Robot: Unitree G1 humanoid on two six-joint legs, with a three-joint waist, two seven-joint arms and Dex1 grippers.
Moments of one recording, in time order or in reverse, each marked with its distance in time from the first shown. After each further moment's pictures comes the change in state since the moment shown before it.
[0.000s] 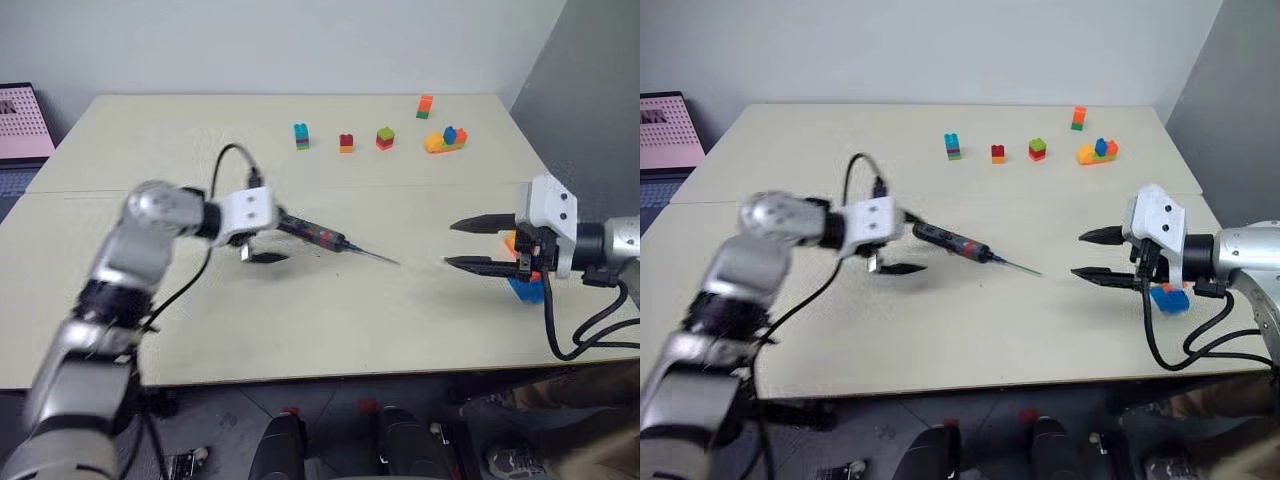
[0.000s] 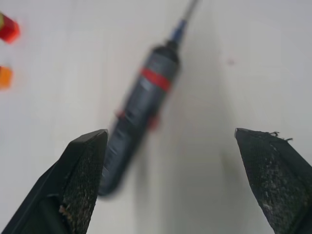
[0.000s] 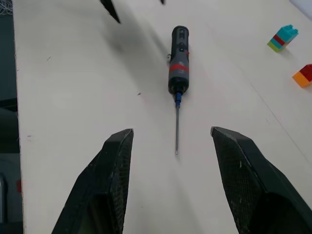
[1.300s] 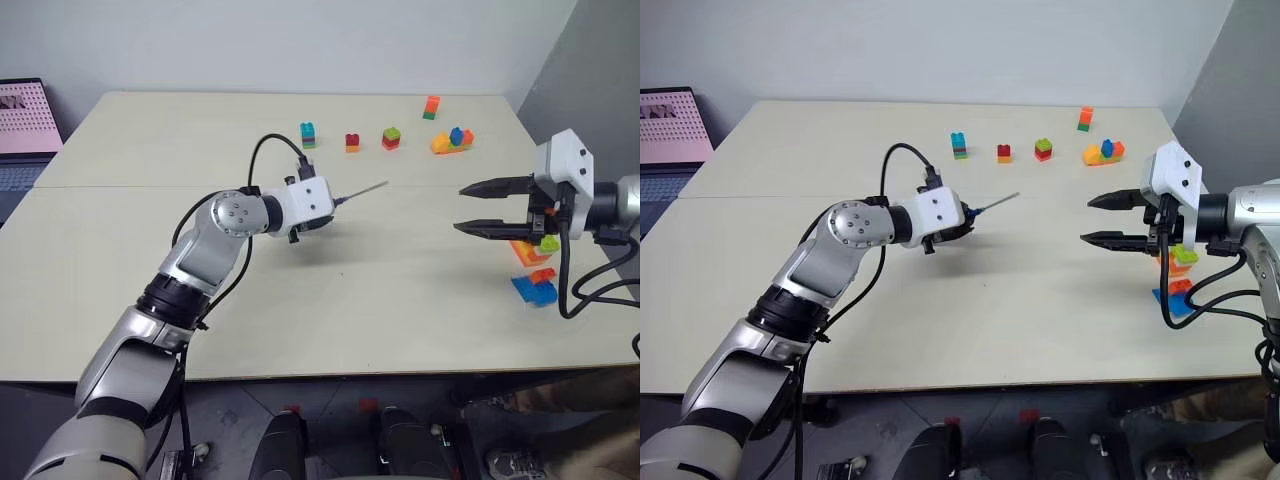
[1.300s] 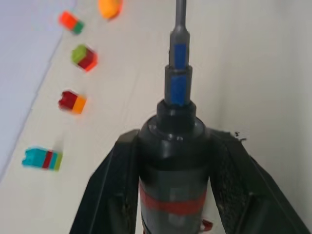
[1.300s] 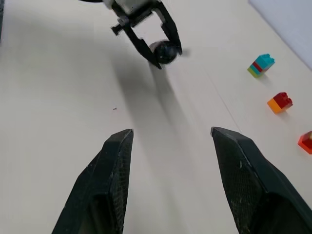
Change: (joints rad) left arm -0.308 -0.267 -0.352 0.312 0.234 -0.171 0.453; right arm -0.199 0.013 0.025 0.146 -0.074 -0.088 0.154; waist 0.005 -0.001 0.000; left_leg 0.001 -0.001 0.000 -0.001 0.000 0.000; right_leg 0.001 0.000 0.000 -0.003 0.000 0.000
